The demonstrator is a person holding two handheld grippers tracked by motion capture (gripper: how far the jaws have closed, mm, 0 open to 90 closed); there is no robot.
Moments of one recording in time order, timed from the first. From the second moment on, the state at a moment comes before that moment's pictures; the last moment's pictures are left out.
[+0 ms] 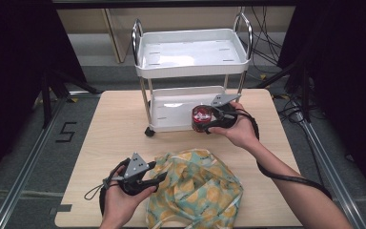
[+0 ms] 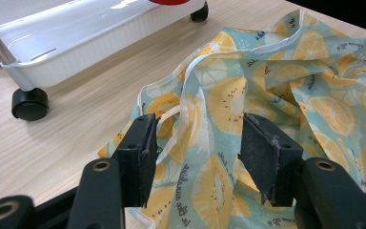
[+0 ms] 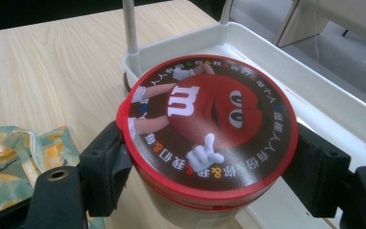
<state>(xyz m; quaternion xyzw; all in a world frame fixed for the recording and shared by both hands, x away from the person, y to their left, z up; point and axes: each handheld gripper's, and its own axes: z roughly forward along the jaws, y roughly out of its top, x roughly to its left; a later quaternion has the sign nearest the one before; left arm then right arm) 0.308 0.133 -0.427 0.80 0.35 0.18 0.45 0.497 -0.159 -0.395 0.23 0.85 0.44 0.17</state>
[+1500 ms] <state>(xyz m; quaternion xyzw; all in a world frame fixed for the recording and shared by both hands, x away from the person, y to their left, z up) 0.309 0.134 -0.428 0.80 0.36 0.18 0.44 0.516 -0.155 -0.396 0.24 0.85 0.44 0.17</state>
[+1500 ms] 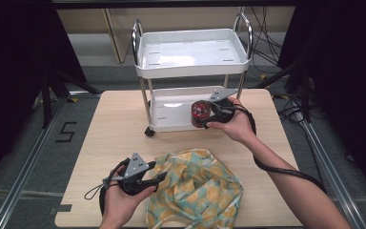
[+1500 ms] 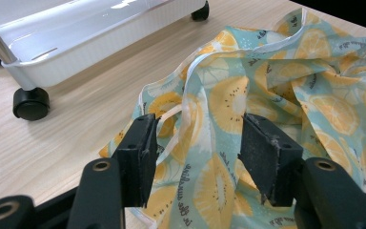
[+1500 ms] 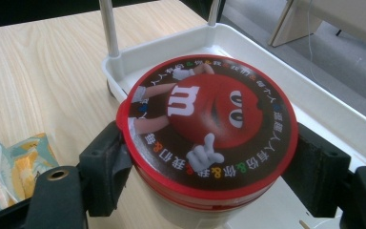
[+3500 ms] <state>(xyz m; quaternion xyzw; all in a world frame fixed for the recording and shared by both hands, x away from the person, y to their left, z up) 0.309 0.136 -0.428 0.81 0.35 0.18 0.44 0.542 -0.147 -0.403 0.24 0.85 0.42 0.19</state>
